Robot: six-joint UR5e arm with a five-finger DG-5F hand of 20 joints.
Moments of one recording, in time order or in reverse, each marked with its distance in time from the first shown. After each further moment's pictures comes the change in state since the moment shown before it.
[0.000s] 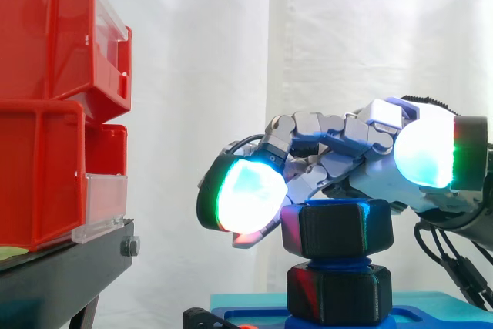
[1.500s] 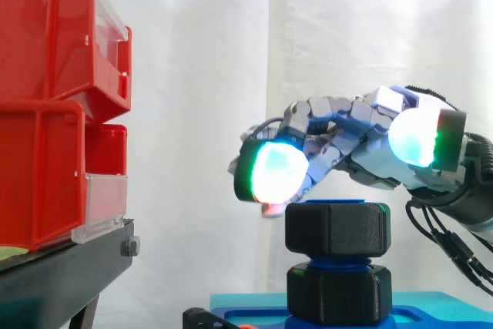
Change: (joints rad) arm -0.074 0.000 0.005 0.118 -0.072 0.002
